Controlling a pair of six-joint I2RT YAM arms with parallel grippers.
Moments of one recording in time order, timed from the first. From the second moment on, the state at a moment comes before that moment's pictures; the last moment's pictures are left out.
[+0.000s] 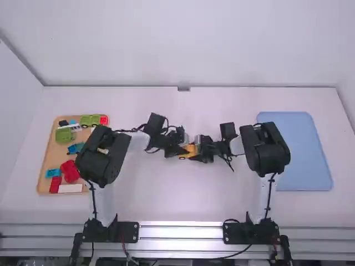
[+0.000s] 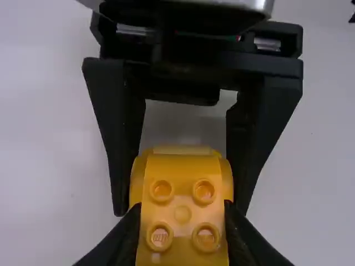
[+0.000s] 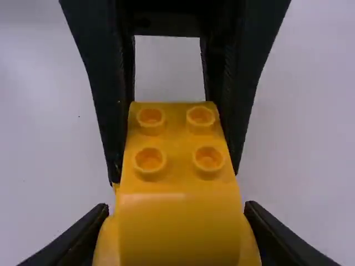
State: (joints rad) left arm -0.34 2.02 1.01 -0.02 0.86 0.90; right arm 0.20 2.17 0.87 0.23 -1.11 -1.08
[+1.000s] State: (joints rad) left arm -0.38 2.01 1.06 -0.16 0.73 0.91; right arm 0.22 2.17 0.87 0.24 -1.10 -1.06
